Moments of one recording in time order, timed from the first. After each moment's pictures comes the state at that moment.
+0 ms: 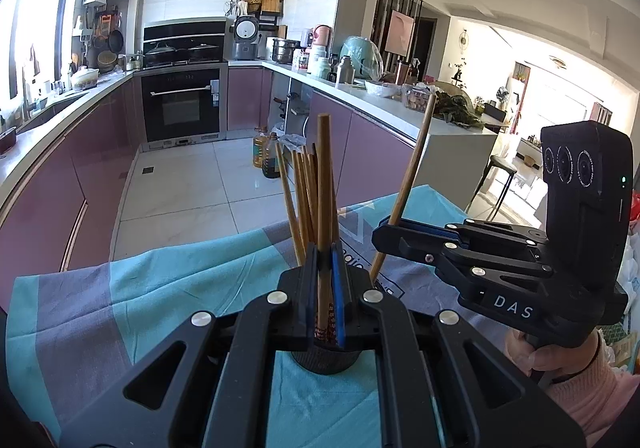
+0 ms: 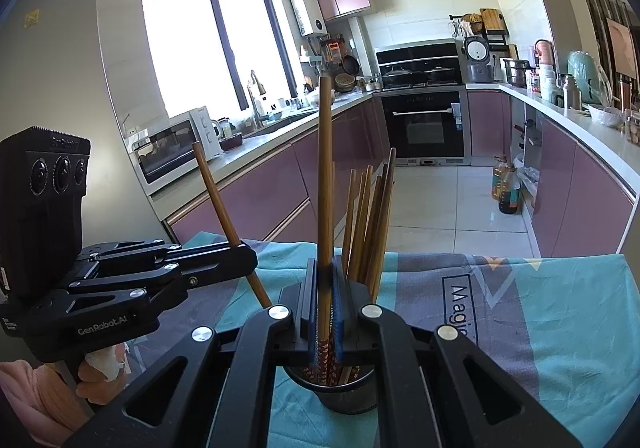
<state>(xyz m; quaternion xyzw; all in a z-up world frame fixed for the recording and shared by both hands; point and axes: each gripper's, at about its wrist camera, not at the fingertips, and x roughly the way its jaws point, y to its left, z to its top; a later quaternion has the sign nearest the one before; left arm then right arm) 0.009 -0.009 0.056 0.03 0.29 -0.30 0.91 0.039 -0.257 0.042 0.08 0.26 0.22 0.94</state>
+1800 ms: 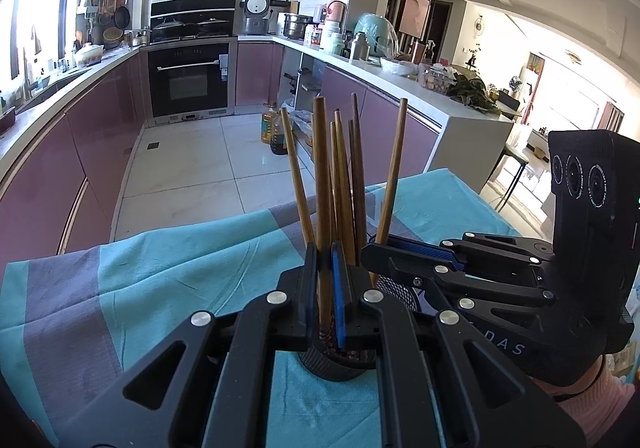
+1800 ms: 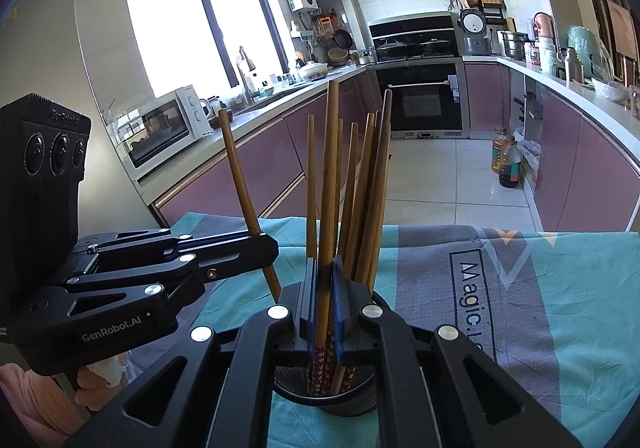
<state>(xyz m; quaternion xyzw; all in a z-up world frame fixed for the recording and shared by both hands) 0.059 -0.016 0.012 0.03 0.33 -0.28 0.90 0.066 -0.247 0.014 0.09 0.31 0.22 0.92</state>
